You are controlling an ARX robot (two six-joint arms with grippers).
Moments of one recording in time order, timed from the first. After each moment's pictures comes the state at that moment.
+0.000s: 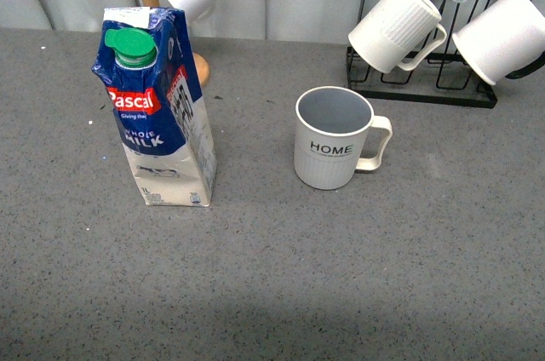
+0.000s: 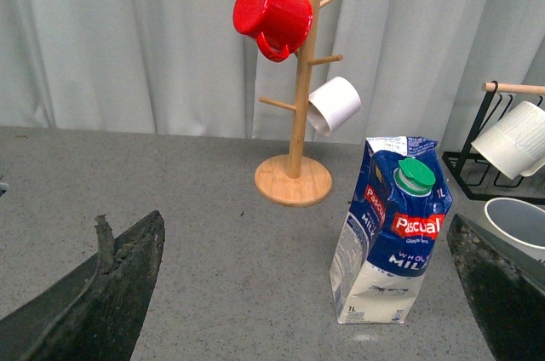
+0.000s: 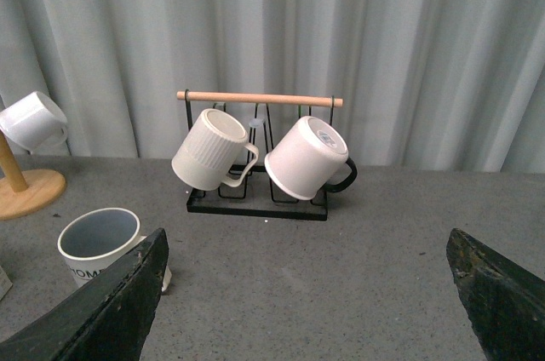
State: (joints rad) left arm 0.00 0.00 0.02 0.00 0.00 0.00; right arm 0.00 0.00 0.01 0.00 0.00 -0.01
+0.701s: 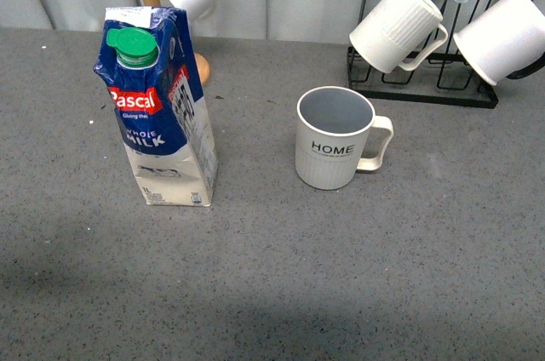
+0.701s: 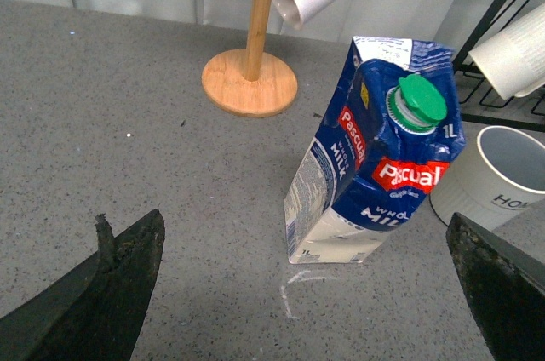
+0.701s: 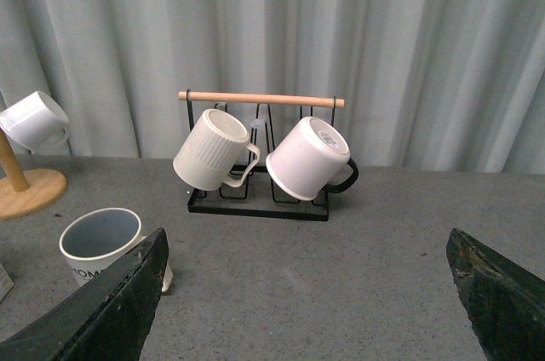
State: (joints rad) left arm -0.14 0.99 0.14 0.58 -0.05 -0.13; right arm 0.00 0.00 0.01 0.00 0.00 -0.01
